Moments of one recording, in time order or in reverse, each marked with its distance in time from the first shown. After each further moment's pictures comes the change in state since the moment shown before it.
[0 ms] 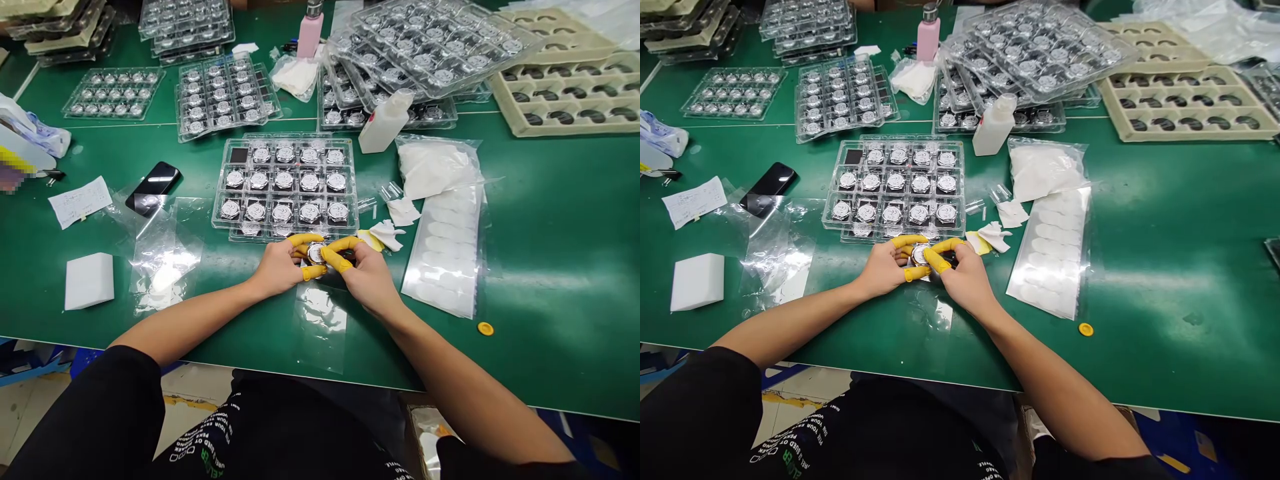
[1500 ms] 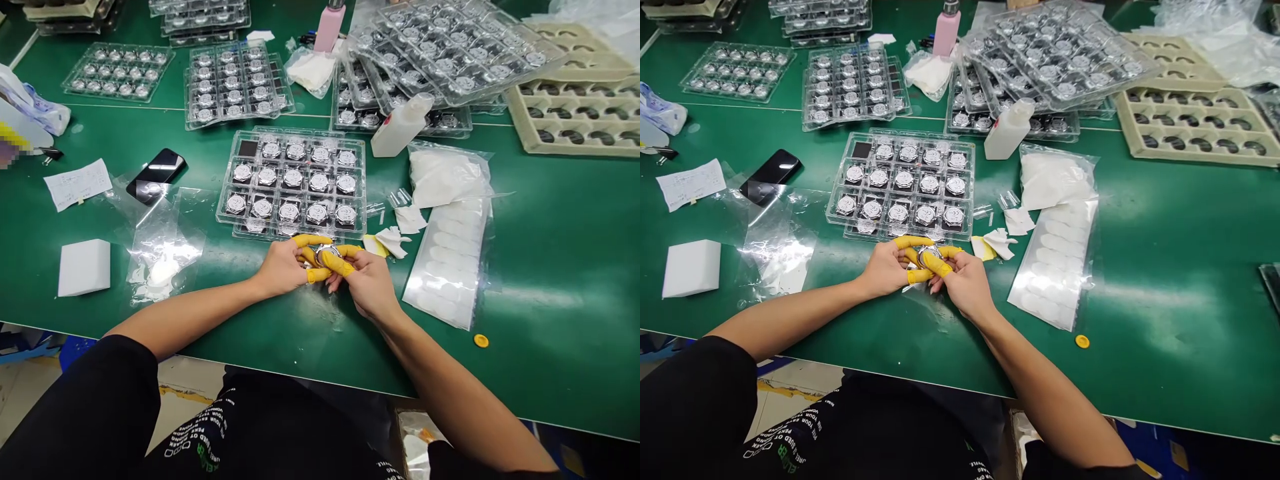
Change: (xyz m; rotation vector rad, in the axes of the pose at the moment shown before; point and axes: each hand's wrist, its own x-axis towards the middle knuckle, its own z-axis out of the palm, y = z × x) left_hand -0.002 0.002 0.003 -0.067 -0.017 -0.013; right_hand -0.005 -0.014 0.011 0.309 -0.085 0.169
